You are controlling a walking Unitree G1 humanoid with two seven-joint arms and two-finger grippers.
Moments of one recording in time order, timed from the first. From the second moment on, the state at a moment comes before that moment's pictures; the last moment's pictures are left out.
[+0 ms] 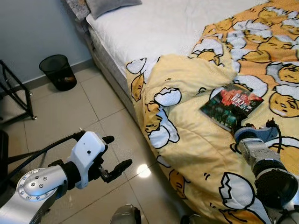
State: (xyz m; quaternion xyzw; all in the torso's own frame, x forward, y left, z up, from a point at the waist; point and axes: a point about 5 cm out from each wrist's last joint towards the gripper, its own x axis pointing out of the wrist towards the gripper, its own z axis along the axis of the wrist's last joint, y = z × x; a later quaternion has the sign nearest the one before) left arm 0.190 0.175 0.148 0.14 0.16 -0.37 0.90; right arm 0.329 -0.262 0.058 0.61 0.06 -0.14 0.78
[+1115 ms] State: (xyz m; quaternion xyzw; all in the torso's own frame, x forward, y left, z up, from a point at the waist) left arm 0.189 0.155 0.160 0.08 0.13 -0.44 0.89; right arm 0.344 -0.214 0.057 0.58 0.10 -0.12 0.80
